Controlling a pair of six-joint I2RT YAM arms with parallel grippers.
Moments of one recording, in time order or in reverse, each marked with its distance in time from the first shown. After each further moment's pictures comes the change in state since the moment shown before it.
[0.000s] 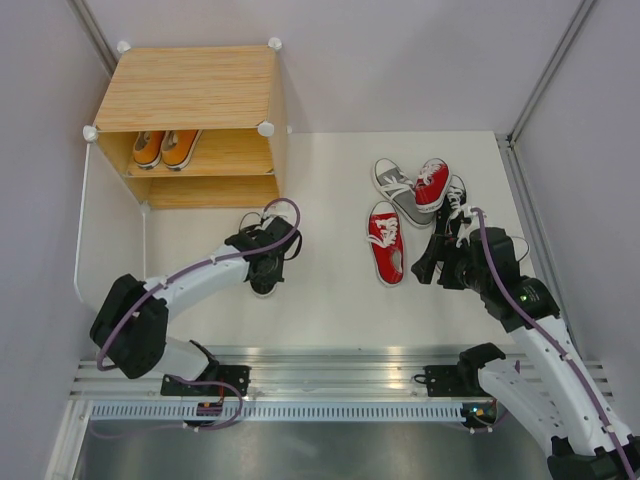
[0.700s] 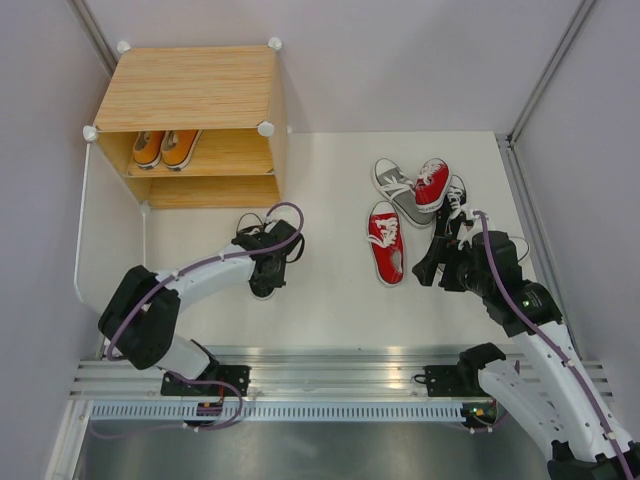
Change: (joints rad) left arm 0.000 0.047 -0.020 0.022 0.016 -0.011; right arm 0.000 -0.035 -0.014 -0.001 0.000 0.001
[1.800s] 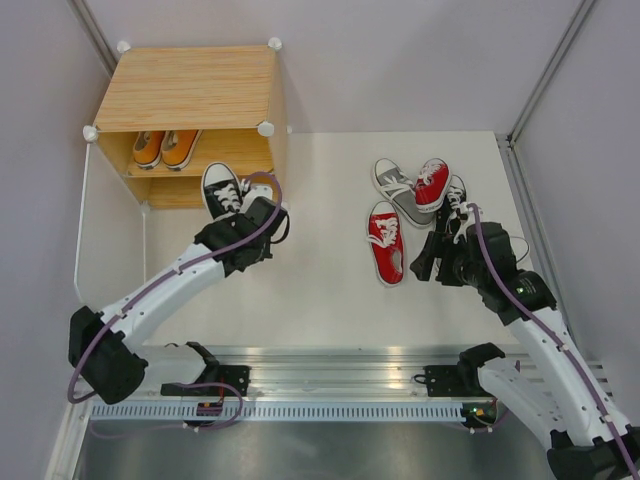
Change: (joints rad) left arm 0.001 -0.215 0.204 -0.171 -0.204 0.042; right arm 0.000 0.079 0.030 0.000 0.000 -0.009
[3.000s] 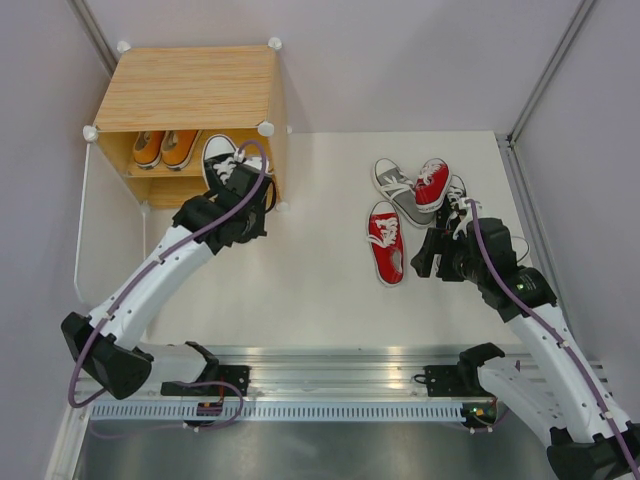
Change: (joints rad) left arm 0.080 0.024 0.285 -0.139 0.129 0.152; right arm 0.000 0.025 0.033 0.016 0.014 -0.052
